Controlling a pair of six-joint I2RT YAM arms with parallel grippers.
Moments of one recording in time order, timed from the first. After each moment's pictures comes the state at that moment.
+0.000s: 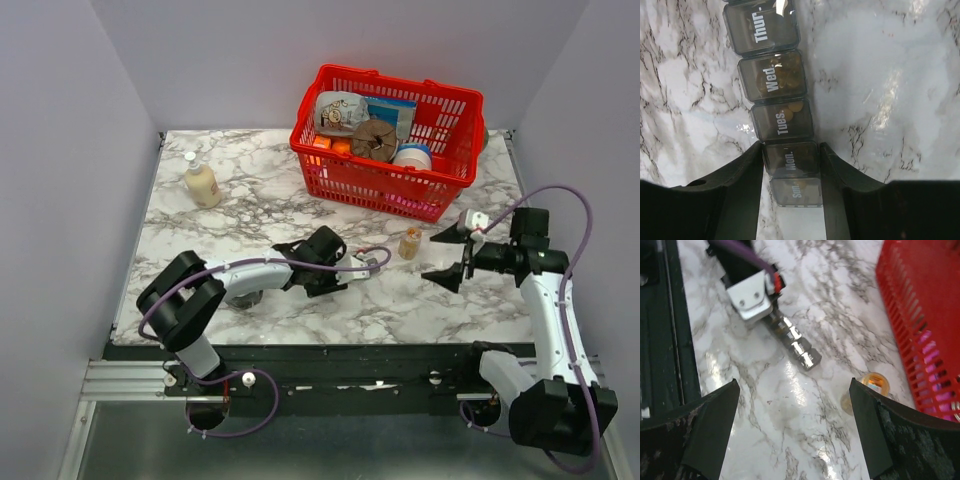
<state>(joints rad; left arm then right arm) -0.86 1.64 0.92 -0.32 0.11 0.56 -0.21 0.96 0.83 -0.83 -1.27 -1.02</state>
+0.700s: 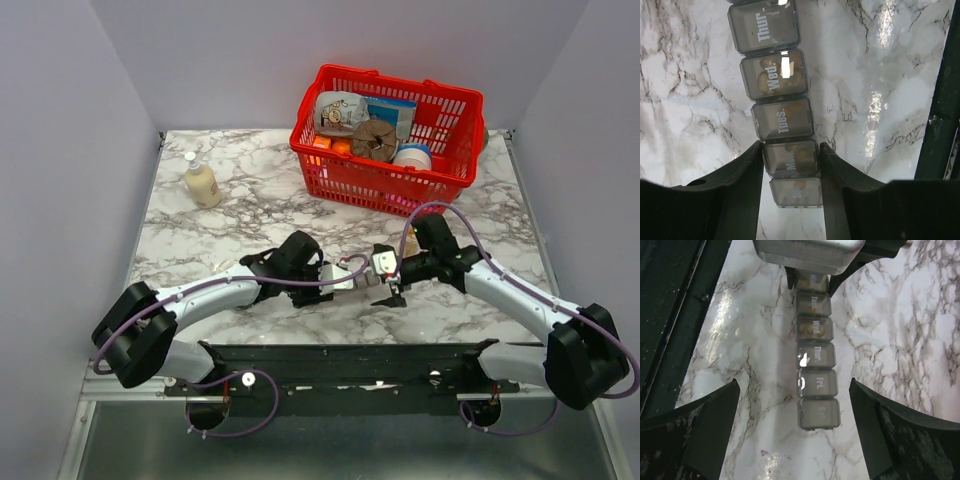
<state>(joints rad) -0.82 1.36 0.75 -0.33 0.33 0.62 0.50 1.21 0.70 -0.41 -0.92 -1.13</state>
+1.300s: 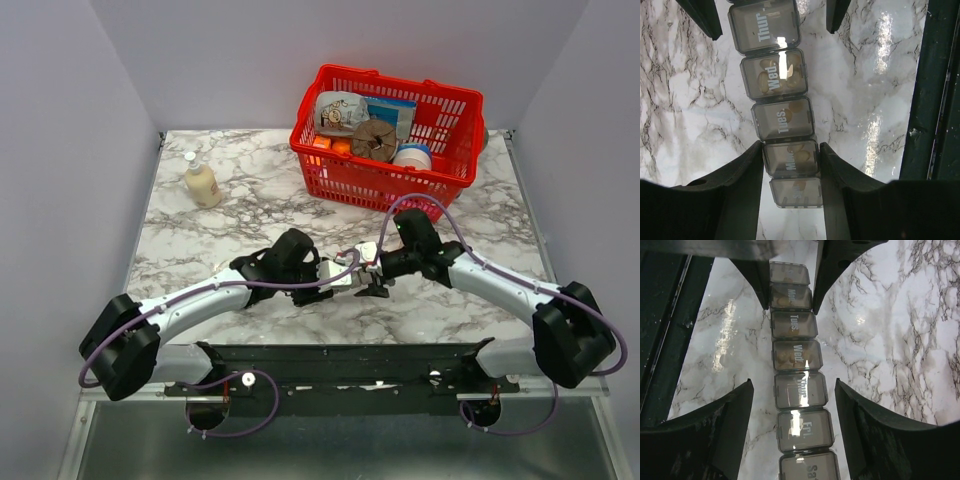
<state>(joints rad) -0.82 1.26 0.74 -0.31 0.37 0.57 0.60 1.34 0.75 -0.22 -0.85 -0.93</state>
